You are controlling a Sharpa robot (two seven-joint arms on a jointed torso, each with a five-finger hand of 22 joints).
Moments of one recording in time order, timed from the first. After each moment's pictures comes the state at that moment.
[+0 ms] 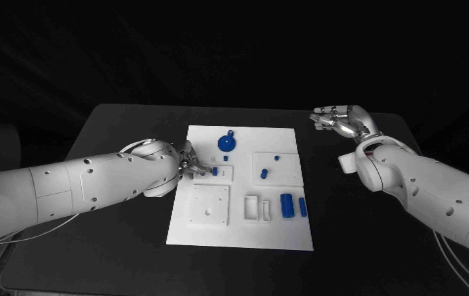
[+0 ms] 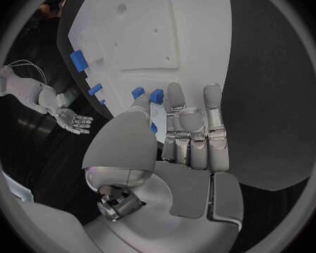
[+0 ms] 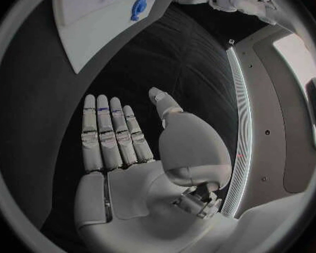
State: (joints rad) left arm 1.32 -0.76 -0.24 1.39 -1.13 -0.23 -0.58; left_hand 1.15 -0.09 -0.05 0.25 0.29 1.01 -0.01 0.52 0.77 1.42 -0.07 0.50 0.33 1.34 -0.12 1.25 0.55 0.02 1.28 -0.14 0.38 1.31; right arm 0.97 -0.67 0.36 1.10 -0.79 -0.39 0.26; right_hand 1.14 -0.02 0.11 -0.14 0.46 0.93 0.16 0.06 0.06 1.10 0.14 0.06 0.06 1.09 0.15 0.07 0.06 0.11 1.00 0.16 0.07 0.07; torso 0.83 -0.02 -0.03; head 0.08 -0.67
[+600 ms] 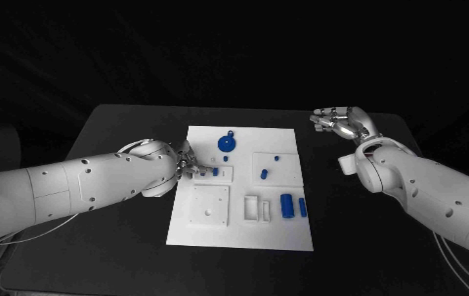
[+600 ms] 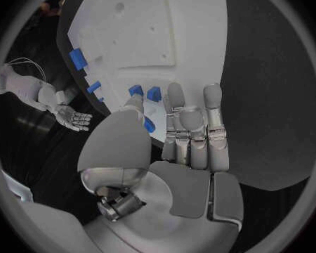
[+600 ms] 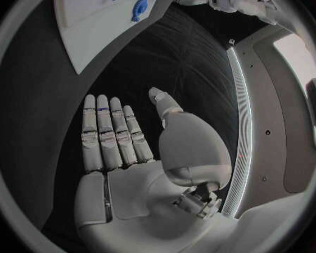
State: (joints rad) left arm 1.32 -0.77 -0.24 1.38 -1.12 -0.24 -0.58; left_hand 1.08 -0.18 -0.04 0.29 0.18 1.00 -0.01 0.51 0.74 1.42 -0.07 0.50 0.33 1.33 -0.12 1.25 0.55 0.02 1.29 -0.14 0.38 1.31; right arm 0.97 -0.67 0.36 1.09 -0.79 -0.39 0.26; right_hand 1.14 -0.02 0.11 -0.14 0.46 0.93 0.16 0.06 0.06 1.10 0.14 0.06 0.06 1.09 0.15 0.07 0.06 0.11 1.00 0.16 0.07 0.07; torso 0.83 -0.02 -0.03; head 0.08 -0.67
